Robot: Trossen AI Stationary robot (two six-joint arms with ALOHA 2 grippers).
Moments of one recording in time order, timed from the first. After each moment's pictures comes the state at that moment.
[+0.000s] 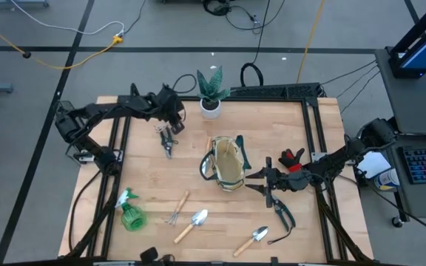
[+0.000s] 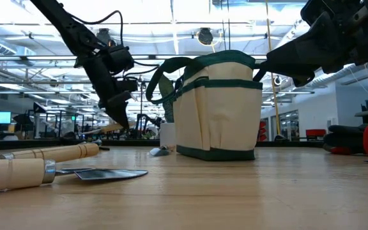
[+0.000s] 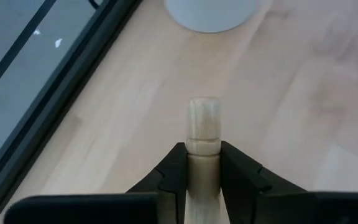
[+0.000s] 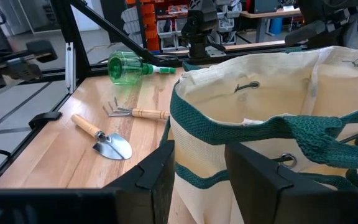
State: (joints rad) left arm 0.69 1.55 0.86 -0.28 0.02 0.20; right arm 0.47 1.33 0.27 0.87 0.50 0.22
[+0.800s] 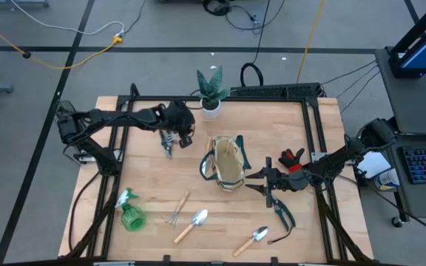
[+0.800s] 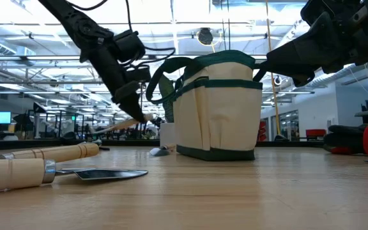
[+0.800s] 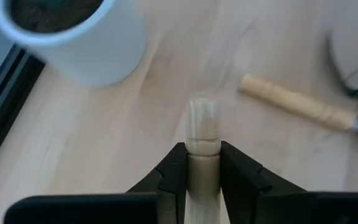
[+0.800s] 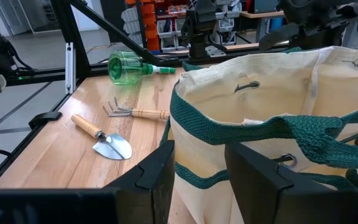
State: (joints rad) left arm 0.46 1.55 0.86 -0.20 0.02 0.17; right arm 0.47 1.33 0.27 0.87 0.50 0.22
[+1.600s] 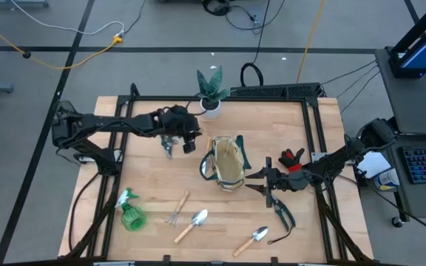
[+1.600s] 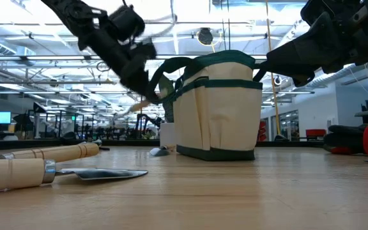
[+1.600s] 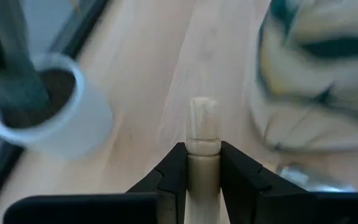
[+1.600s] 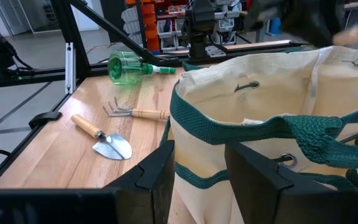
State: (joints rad) left arm 0.33 1.45 0.86 -0.08 0.02 0.16; right arm 0.47 1.33 0.27 0.87 0.50 0.22
